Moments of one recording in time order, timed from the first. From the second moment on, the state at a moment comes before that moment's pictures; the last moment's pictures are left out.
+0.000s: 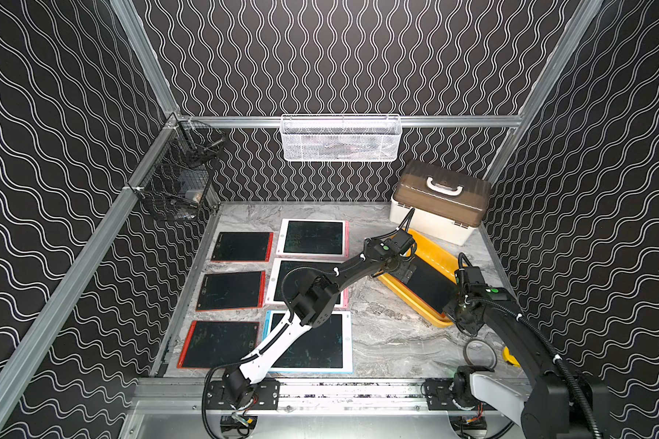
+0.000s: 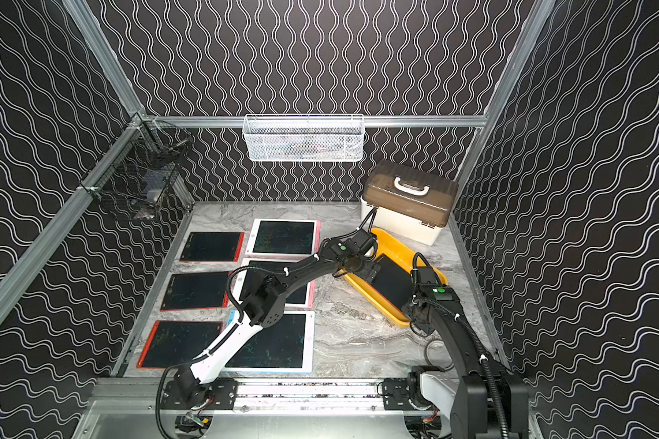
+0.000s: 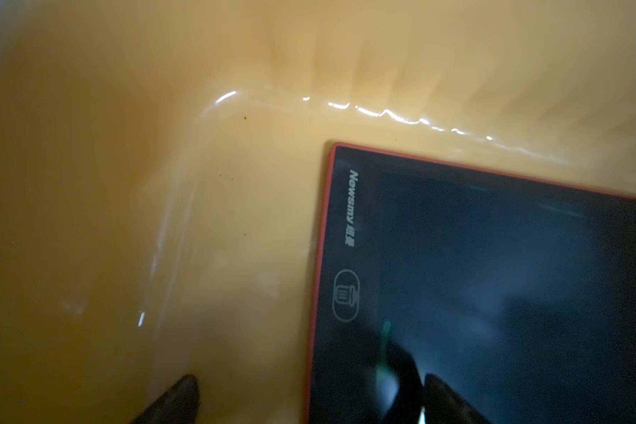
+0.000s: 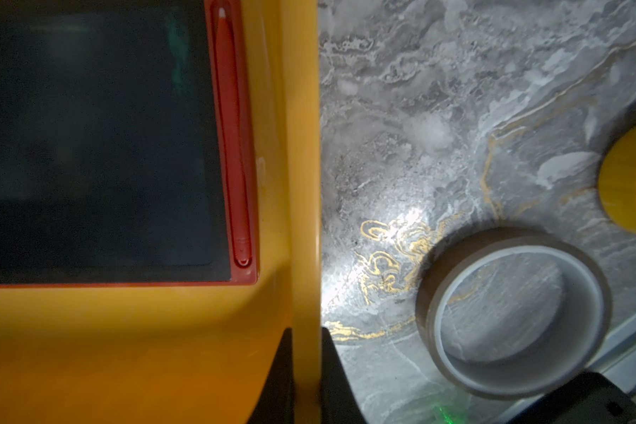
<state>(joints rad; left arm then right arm) -0.81 2.65 2.41 -0.77 0.02 -0.24 0.03 1.10 0.67 -0.92 0.17 0.85</state>
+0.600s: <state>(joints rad) -0.84 2.58 2.32 -0.71 0.60 -0.48 0.04 1.18 0.71 -0.90 0.19 0.82</state>
